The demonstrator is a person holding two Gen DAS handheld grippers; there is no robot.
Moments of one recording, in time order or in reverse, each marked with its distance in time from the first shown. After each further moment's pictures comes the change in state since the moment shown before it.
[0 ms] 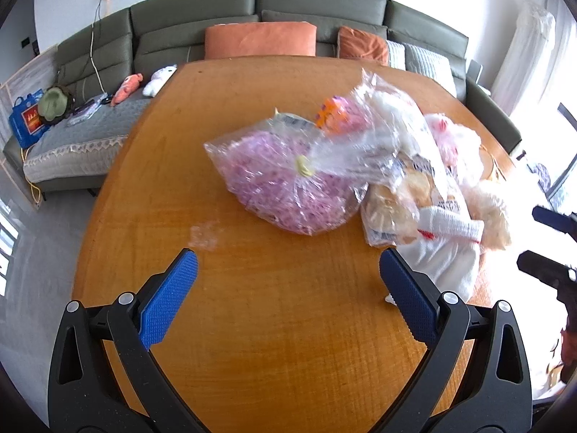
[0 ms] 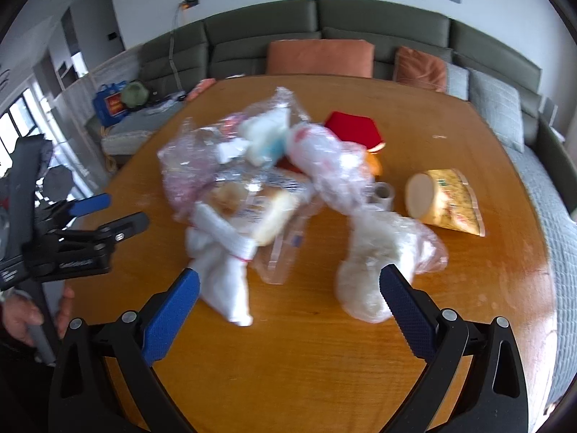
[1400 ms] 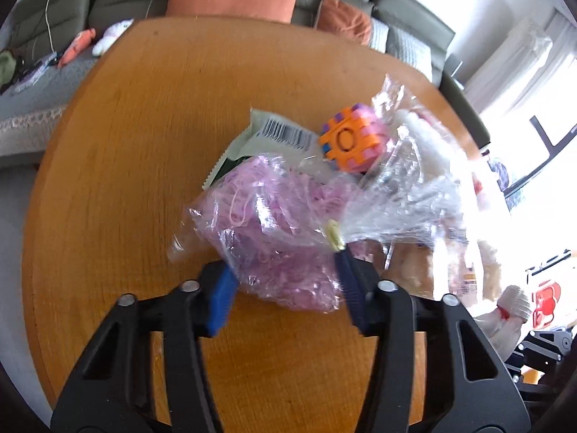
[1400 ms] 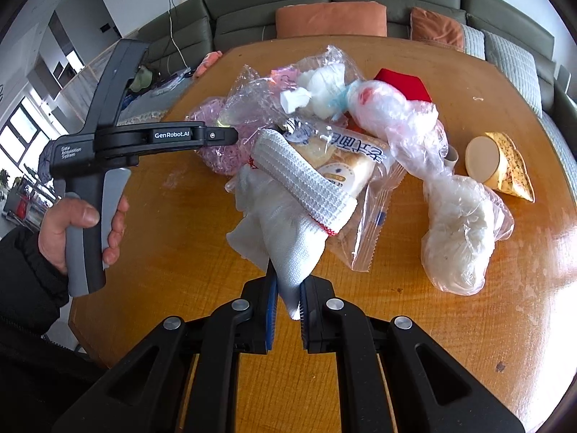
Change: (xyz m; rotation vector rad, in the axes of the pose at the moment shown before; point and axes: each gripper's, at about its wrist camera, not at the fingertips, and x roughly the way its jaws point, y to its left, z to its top) left arm 0.065 0.043 0.044 -0.050 0.156 -0.250; right arm 0.018 0.058 -0.010 0.085 0.124 0.037
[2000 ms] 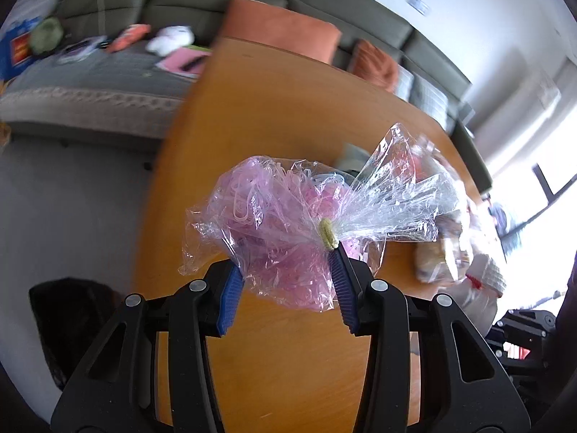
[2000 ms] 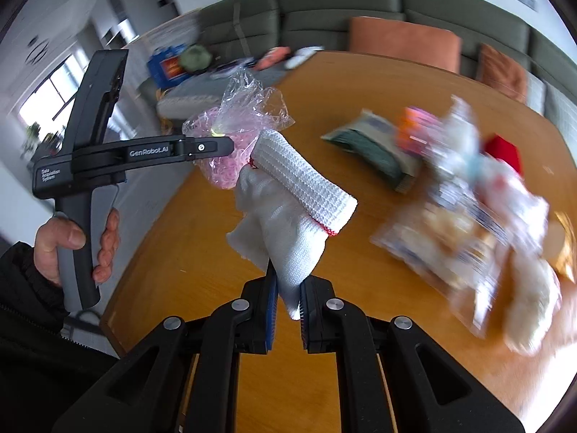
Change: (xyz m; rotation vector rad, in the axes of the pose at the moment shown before) left arm -0.098 0.098 -0.032 -0.157 -0.124 0.024; right arm 0.014 0.114 0.037 -0.210 0.008 0.129
